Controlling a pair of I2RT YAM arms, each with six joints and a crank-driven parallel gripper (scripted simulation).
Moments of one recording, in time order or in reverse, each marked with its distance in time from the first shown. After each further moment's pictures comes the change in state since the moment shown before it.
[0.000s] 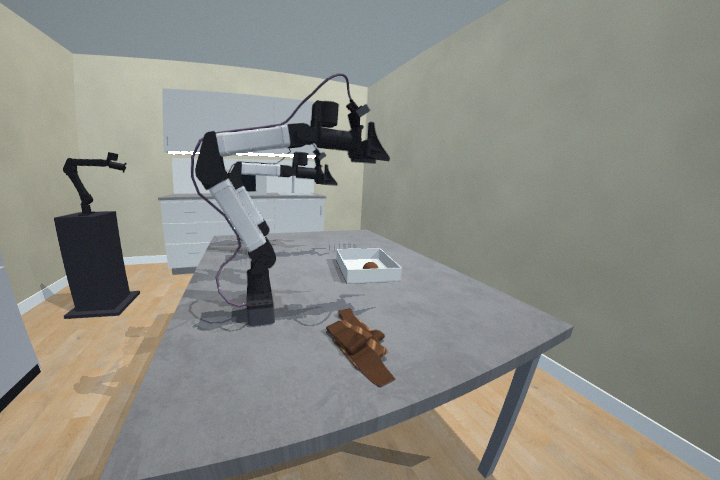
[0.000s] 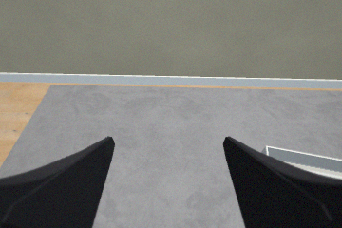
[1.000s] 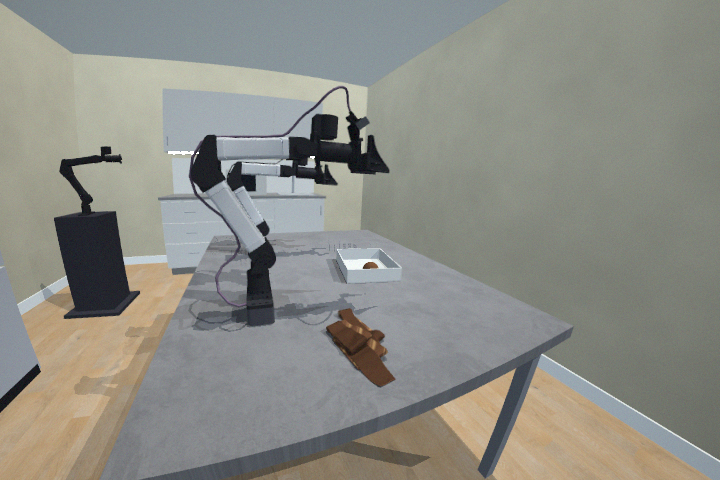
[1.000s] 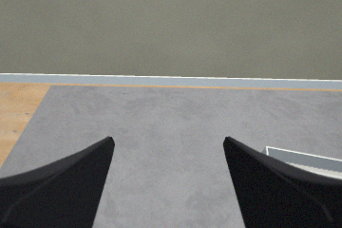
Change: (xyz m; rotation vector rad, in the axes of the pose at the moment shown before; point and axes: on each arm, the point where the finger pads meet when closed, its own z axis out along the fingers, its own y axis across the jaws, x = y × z) left arm 0.000 0.000 0.000 0.000 -0.002 0.000; right arm 0.035 0.002 0.002 0.000 -0.006 0.000
